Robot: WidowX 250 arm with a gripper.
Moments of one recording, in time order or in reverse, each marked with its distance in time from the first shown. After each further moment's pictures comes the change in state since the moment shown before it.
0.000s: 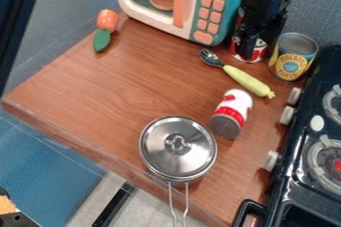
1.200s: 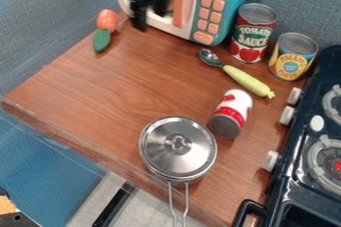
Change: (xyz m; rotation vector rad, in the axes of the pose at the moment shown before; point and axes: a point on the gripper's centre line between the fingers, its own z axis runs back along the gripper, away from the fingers) arm 0.180 0.099 -0.011 0.099 -0.065 0.295
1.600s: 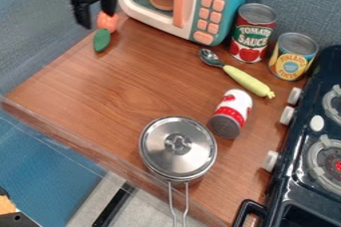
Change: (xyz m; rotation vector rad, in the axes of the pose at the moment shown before) arm 0.072 0.038 -0.020 0.071 -0.006 -0.084
